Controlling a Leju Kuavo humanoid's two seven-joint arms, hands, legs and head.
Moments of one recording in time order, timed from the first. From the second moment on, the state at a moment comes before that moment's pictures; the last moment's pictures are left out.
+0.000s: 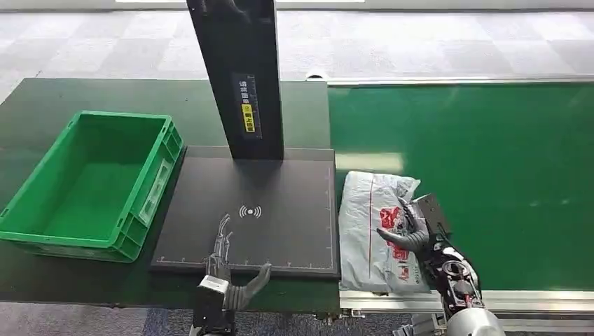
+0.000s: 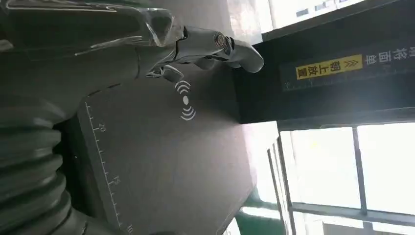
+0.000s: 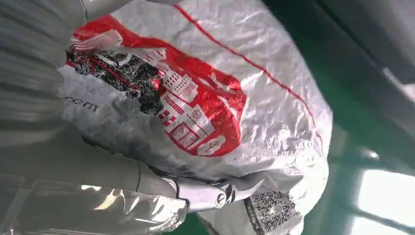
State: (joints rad) left arm -0.03 -0.18 -0.52 -1.12 -0.03 0.53 -0.70; right arm -0.54 -0.01 -0.34 -0.40 0.47 0.43 -0.39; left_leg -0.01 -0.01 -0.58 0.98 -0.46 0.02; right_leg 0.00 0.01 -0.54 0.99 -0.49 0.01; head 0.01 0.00
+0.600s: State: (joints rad) left arm -0.08 -0.19 -0.52 -1.06 -0.01 0.51 -0.70; right arm -0.58 0.14 -0.24 -0.35 0.31 0.39 -0.11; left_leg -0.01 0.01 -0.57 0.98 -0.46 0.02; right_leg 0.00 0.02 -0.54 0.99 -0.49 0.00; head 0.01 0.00
